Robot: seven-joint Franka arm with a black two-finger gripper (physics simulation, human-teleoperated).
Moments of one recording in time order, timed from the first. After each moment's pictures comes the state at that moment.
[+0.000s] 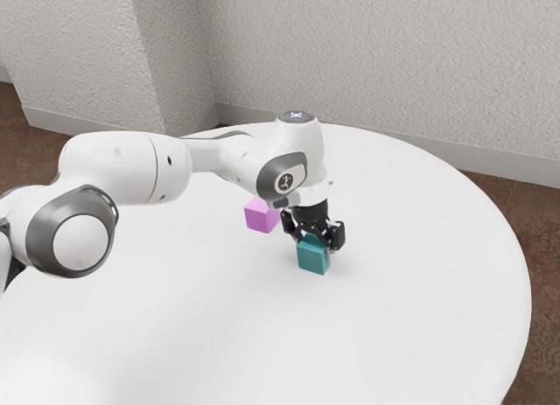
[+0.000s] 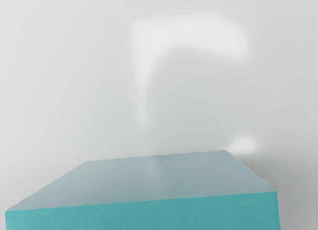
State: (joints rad) arm -0.01 0.87 -0.32 -1.23 0.23 2.09 2.90
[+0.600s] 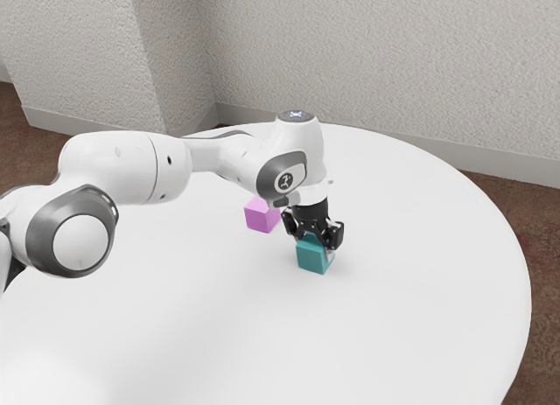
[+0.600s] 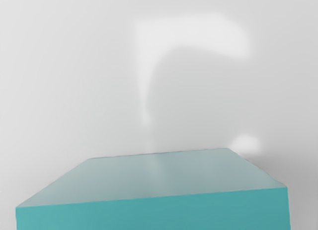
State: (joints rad) arm -0.01 0.87 -0.32 -1.23 0.22 2.09 2.90
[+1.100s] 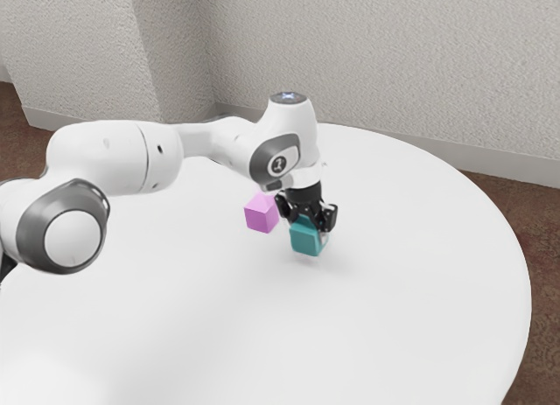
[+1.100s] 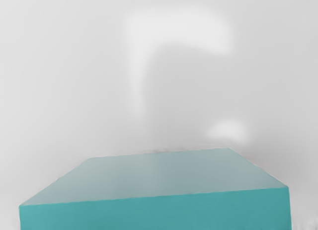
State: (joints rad) arm -0.01 0.80 -0.29 -1.22 0.22 2.06 2.90
